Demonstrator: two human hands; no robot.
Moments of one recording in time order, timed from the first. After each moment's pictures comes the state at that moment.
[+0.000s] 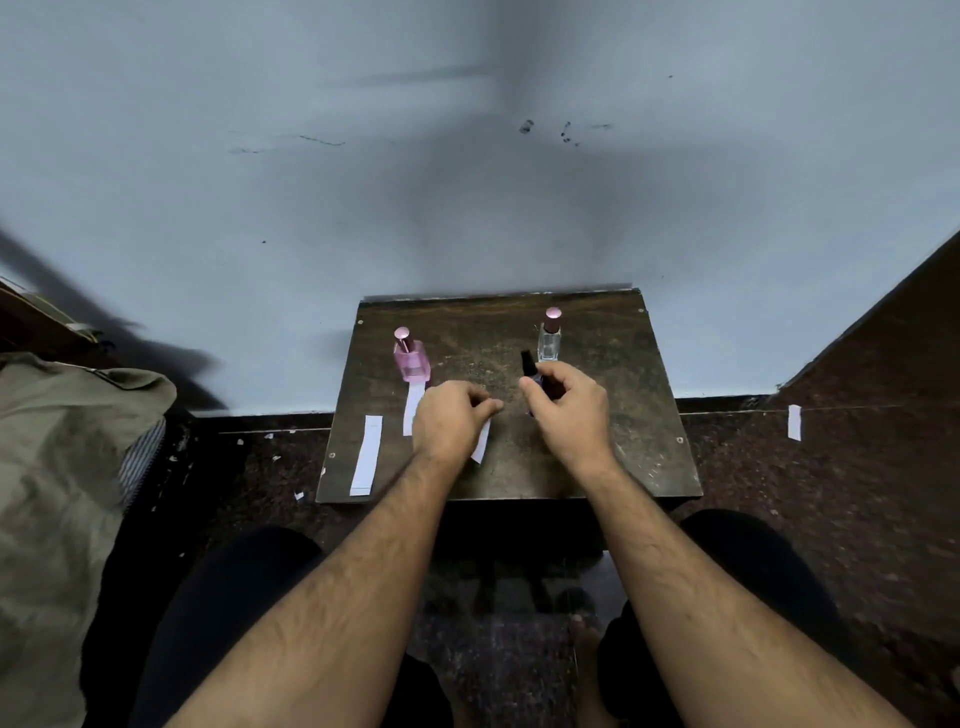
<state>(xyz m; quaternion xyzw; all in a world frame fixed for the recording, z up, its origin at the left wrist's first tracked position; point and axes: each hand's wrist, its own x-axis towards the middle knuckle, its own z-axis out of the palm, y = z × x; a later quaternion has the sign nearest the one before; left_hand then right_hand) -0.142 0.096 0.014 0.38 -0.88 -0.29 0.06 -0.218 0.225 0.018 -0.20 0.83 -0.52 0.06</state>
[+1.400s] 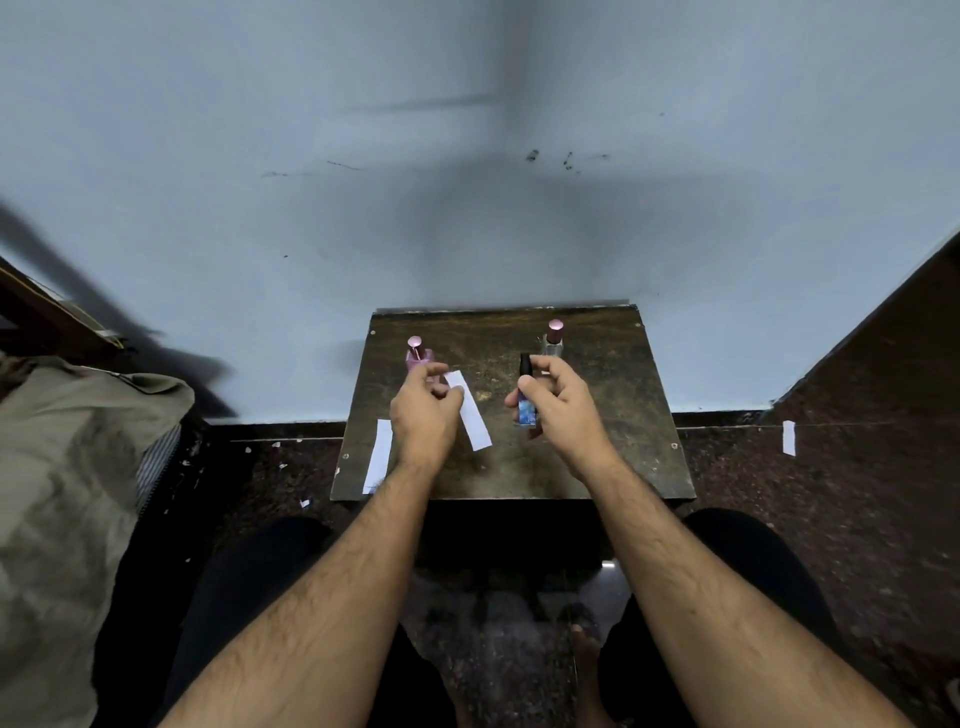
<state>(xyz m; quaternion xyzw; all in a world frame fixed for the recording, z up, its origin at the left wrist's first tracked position) -0.116 0.090 0.043 0.46 -0.75 -0.43 0.22 -0.201 0.227 0.056 -0.18 0.69 -0.65 0.26</state>
